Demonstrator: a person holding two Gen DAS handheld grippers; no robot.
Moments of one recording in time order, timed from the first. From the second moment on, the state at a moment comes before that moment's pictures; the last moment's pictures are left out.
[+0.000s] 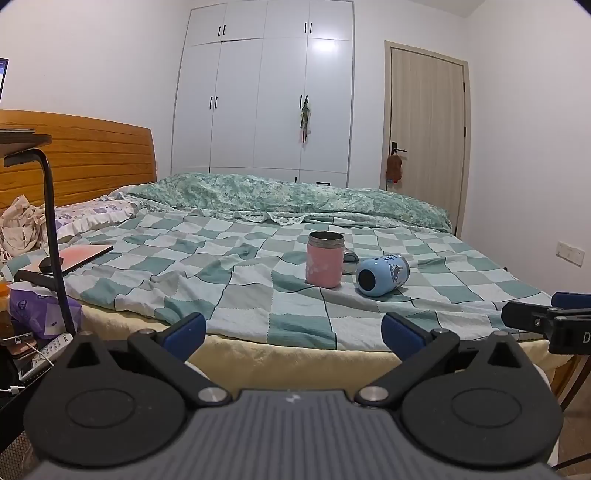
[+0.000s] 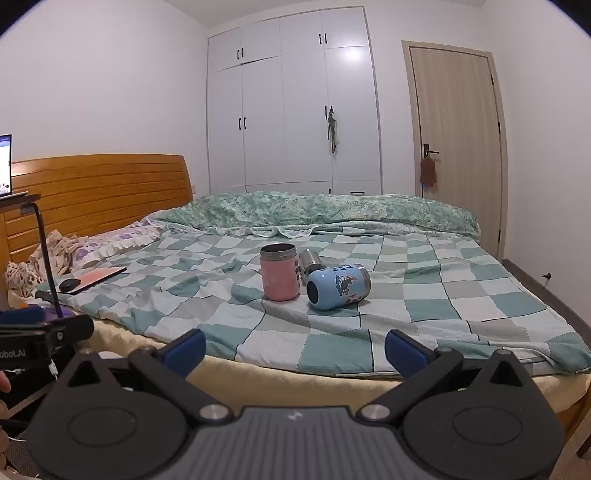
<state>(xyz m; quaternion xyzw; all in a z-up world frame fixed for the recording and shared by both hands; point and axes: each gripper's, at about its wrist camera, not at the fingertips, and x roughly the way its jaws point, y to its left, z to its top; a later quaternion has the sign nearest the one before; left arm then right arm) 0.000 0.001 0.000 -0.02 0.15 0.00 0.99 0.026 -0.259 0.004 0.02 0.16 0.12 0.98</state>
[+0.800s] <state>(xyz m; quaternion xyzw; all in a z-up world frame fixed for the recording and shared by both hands) 0.000 -0.004 -0.001 -0.02 0.14 0.00 0.99 0.025 -0.257 0.006 0.01 0.16 0.12 0.98</state>
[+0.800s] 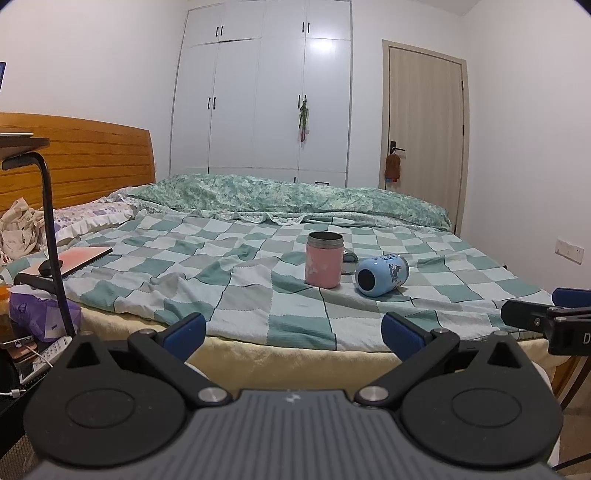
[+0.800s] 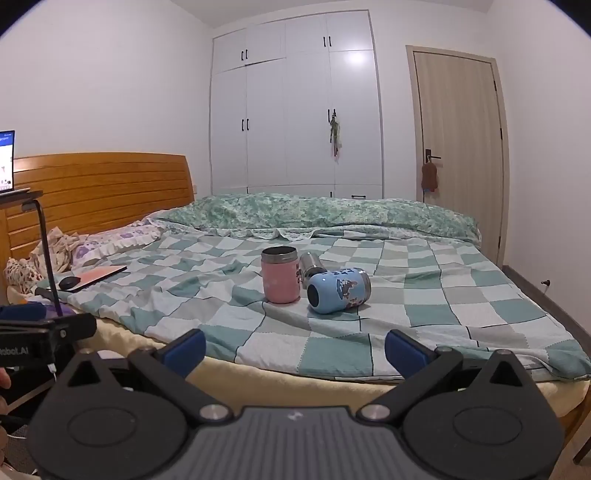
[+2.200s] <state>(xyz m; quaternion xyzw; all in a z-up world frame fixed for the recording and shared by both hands) 0.001 -0.001 -0.001 -0.03 0.15 -0.01 0.99 0.024 -0.253 0.002 0.01 0.16 0.12 0.98</state>
